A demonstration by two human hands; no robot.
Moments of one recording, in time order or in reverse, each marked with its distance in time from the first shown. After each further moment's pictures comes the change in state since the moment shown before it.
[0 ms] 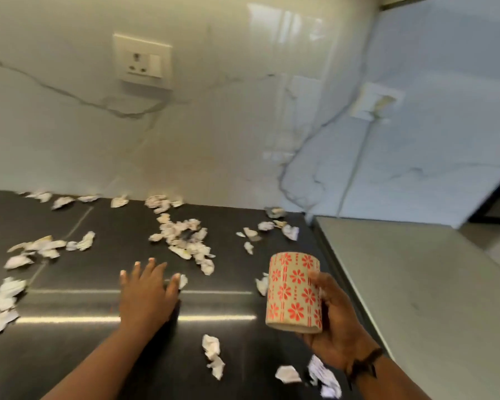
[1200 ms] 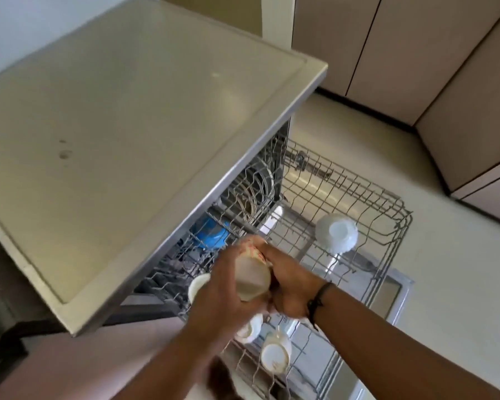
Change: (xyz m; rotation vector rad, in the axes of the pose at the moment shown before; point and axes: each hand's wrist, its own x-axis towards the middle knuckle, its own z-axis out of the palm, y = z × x) left_hand -0.413 0.460 0.229 -0.398 -0.877 0.823; right_hand -0.279 0.045 -0.460 0.394 0.523 0.212
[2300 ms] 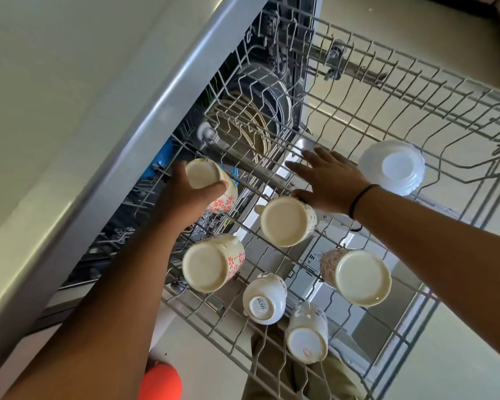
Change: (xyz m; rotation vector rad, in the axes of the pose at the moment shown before) left_hand 0.137 -0.134 -0.004 0.193 -0.010 -0.570; right_hand 0.171 -0.032 -0.143 -1.953 0.489 -0.537
